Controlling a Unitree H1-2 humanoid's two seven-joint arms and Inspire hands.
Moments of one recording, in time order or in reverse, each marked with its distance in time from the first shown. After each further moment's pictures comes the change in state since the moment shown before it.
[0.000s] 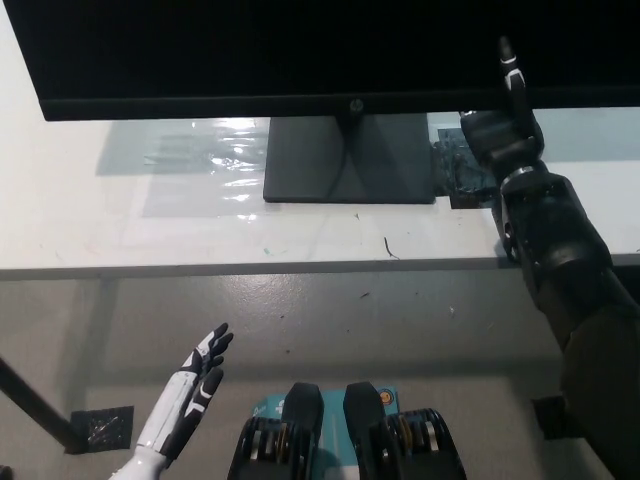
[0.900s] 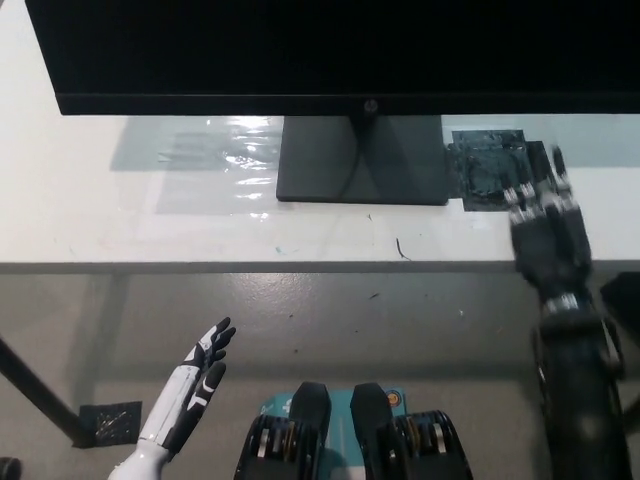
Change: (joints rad) left_arm -0.017 -0.001 -0.005 0.008 -0.001 0.001 0.002; right_arm 0.586 0.134 0.142 -0.773 -0.021 0.053 -0.004
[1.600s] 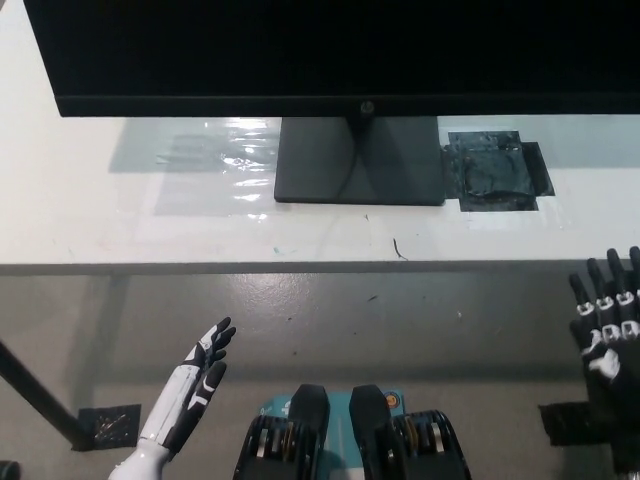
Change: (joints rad) left_arm 0.000 -0.001 0.000 0.003 0.000 0.000 0.000; right_arm 0.571 0.045 0.249 -0.770 -0.207 -0.090 0.022
